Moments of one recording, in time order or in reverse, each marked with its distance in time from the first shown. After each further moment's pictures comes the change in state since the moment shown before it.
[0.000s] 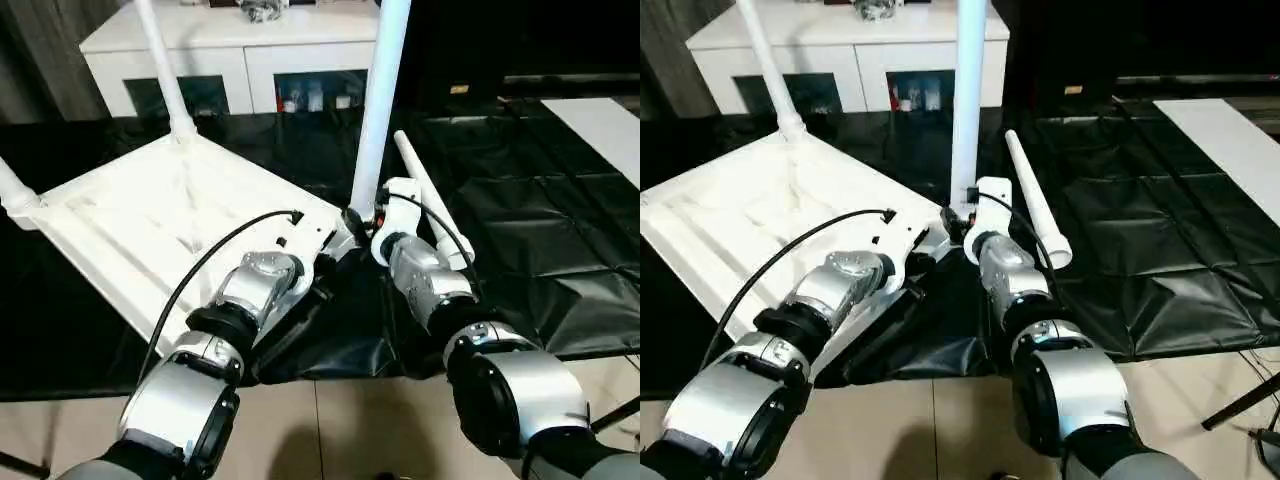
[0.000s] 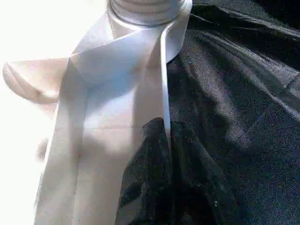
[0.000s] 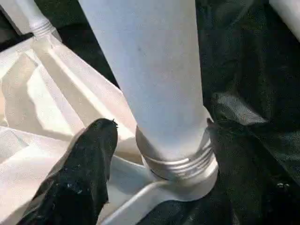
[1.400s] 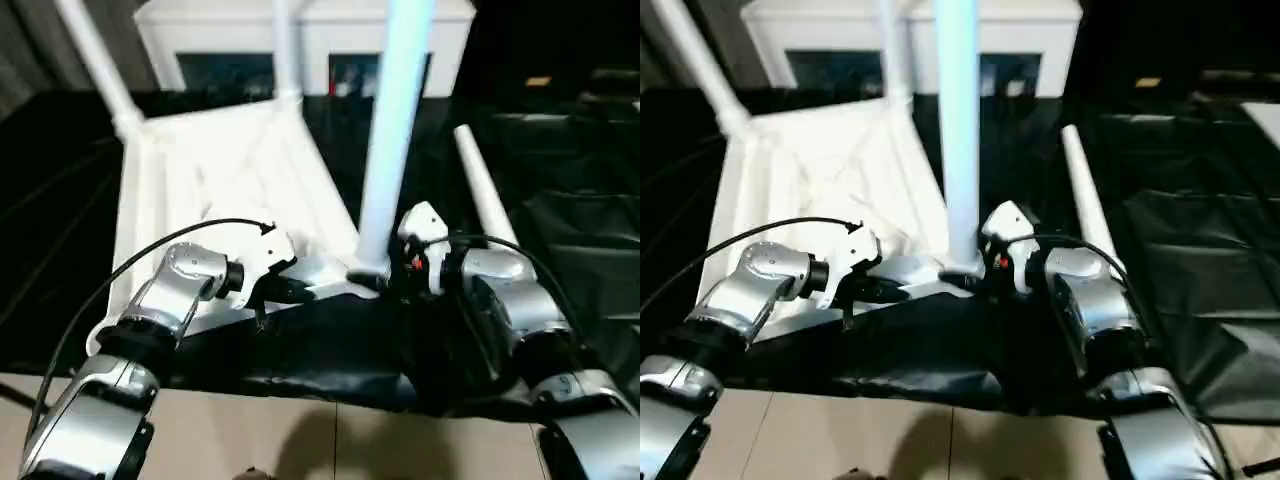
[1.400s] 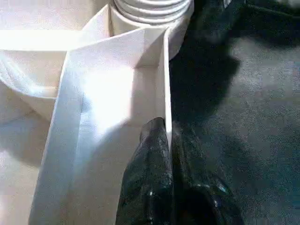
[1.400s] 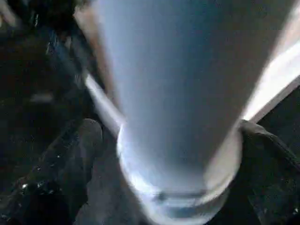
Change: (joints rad) left arm 0.195 0.335 -0.135 -0.360 -0.033 -0.172 -0.747; right arm 0.348 -0.345 0.359 -0.574 -0.102 0.056 0.912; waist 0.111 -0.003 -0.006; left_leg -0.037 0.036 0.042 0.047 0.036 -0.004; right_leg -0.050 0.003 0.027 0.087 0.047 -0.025
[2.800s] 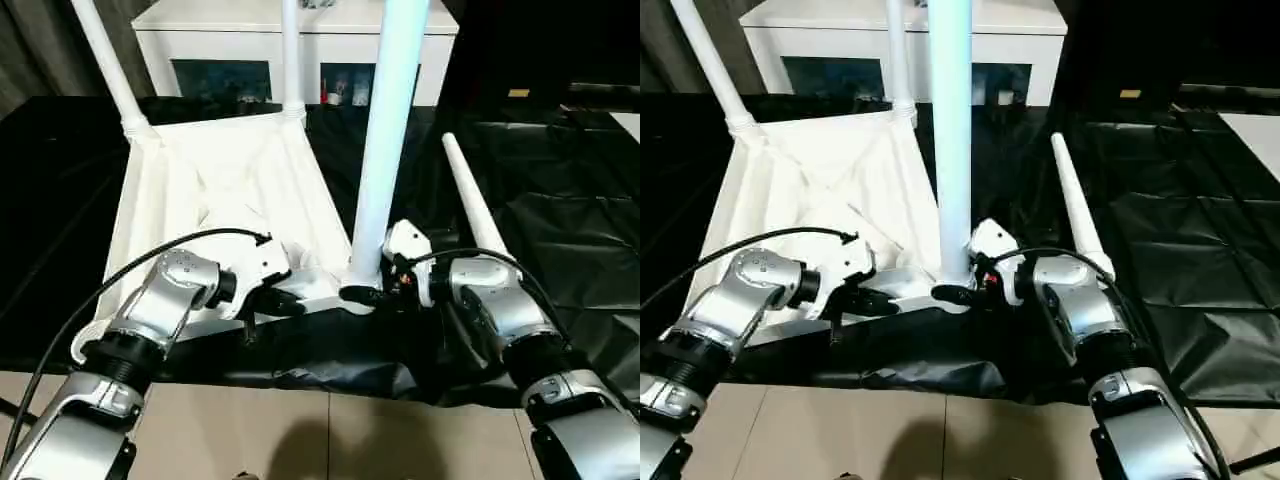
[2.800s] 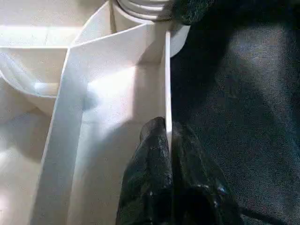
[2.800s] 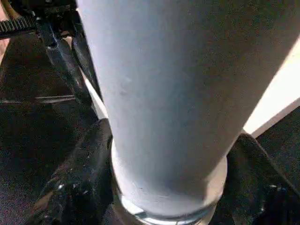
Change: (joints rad) left arm 0.060 0.034 -0.022 -0.114 0.016 0.080 0.006; right arm -0.035 0.047 0.009 0.109 -0.003 -0.088 -0.005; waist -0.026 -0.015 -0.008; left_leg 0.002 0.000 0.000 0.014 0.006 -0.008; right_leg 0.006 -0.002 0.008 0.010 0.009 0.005
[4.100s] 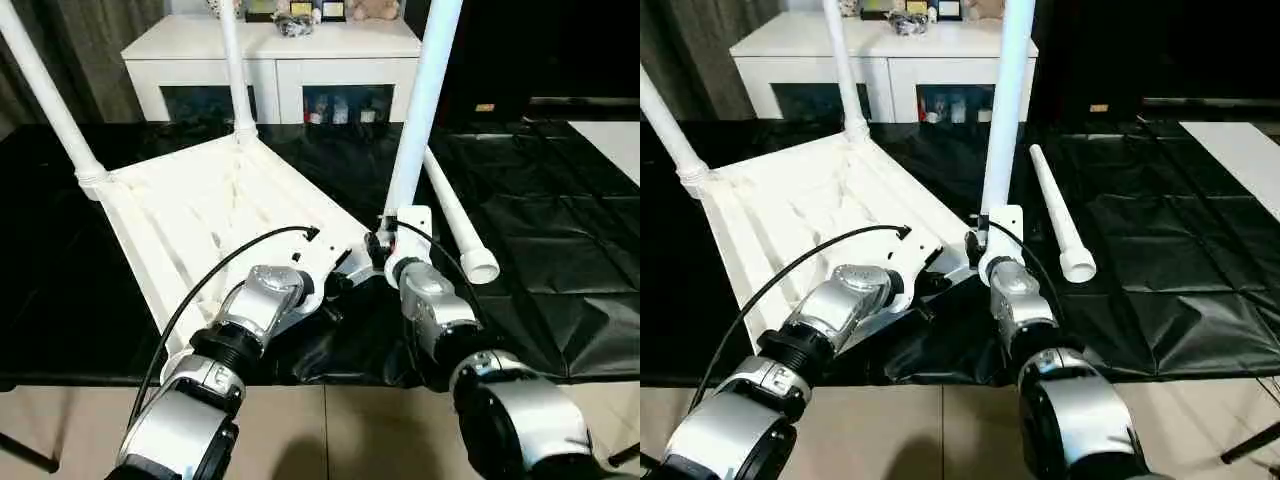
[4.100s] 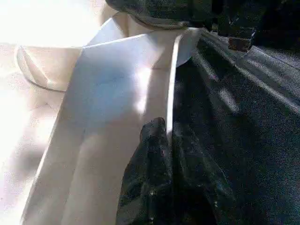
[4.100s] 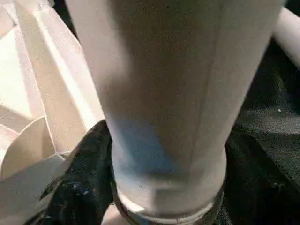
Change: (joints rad) left arm -0.140 -0.380 0.112 0.288 0.023 0.175 0.630; right arm -0.177 0.311 -0.303 0.422 0.036 -0.008 -1.067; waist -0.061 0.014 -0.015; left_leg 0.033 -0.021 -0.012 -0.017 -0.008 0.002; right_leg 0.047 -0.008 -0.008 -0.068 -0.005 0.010
